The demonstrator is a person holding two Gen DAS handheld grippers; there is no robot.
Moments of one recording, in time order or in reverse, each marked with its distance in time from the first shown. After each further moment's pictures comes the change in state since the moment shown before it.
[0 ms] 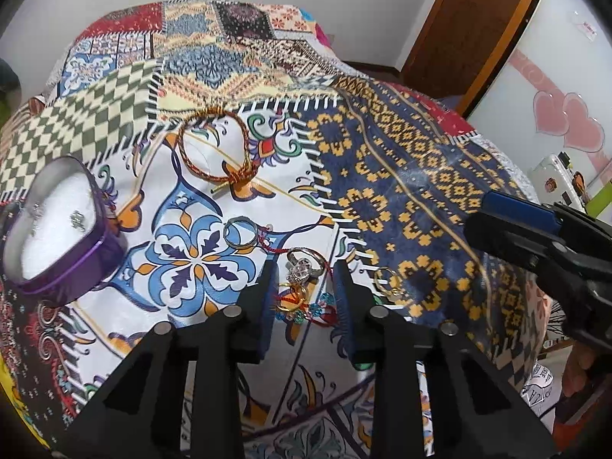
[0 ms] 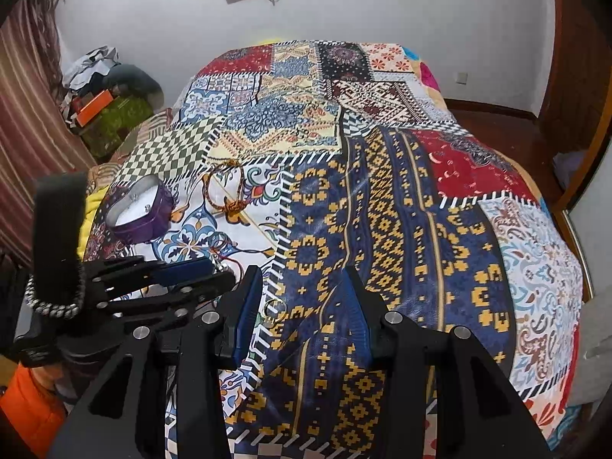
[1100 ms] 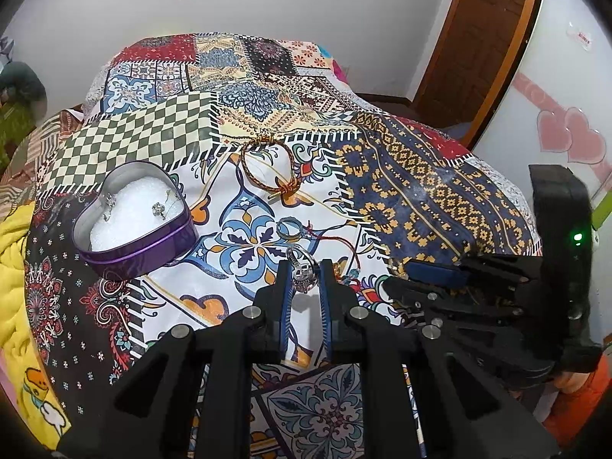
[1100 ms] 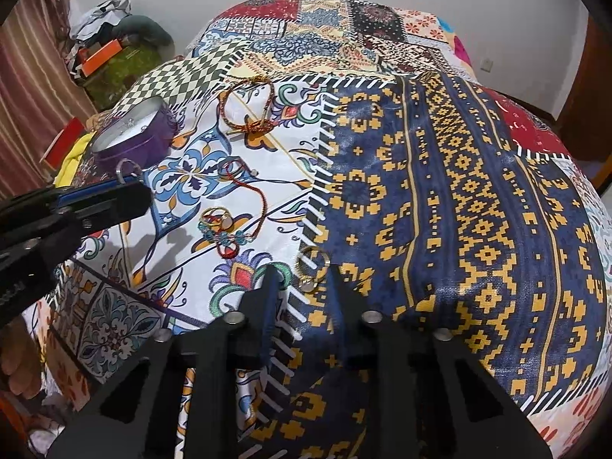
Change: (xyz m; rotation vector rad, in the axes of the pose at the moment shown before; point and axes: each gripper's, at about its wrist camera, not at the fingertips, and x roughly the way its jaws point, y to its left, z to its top) left arm -0.061 0.014 -0.025 -0.007 -0.143 0.063; right arm 0.051 0.026 -0.035 -0.090 0.123 -0.009
